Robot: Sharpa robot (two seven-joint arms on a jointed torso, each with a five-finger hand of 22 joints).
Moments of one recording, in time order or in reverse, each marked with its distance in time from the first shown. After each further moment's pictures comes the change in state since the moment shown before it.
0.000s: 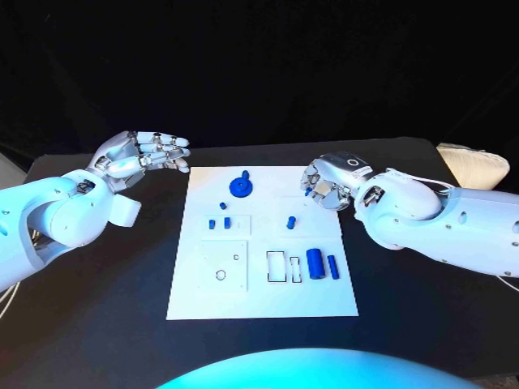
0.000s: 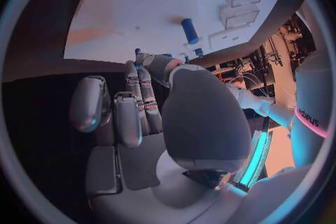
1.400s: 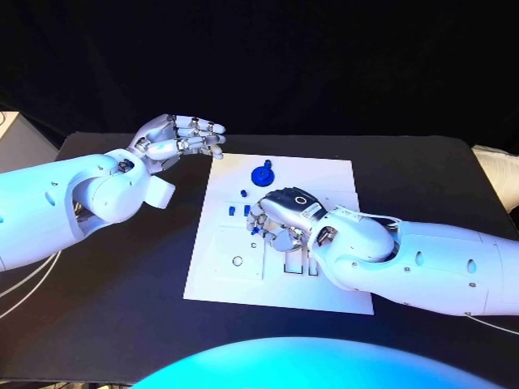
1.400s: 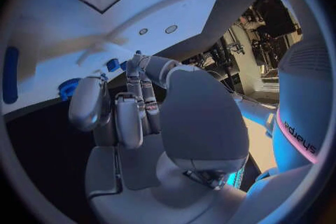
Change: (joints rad) left arm -0.003 0.023 0.000 0.020 0.003 -0.006 -0.001; left_hand 0.000 0.000 -0.003 0.003 0.000 0.000 0.000 0.000 -0.001 -0.003 0.003 -0.004 0.001 0.000 0.000 -0.004 0.002 0.000 0.000 0.000 0.000 -0.002; right arm -0.100 0.250 -0.022 0.062 -0.016 0.012 0.033; right_hand 0.016 0.016 0.007 -0.009 0.002 0.001 0.001 -0.001 0.000 0.018 -0.011 -0.001 0.006 0.000 0.000 0.004 -0.005 0.000 0.000 0.000 -0.010 -0.001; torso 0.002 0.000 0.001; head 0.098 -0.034
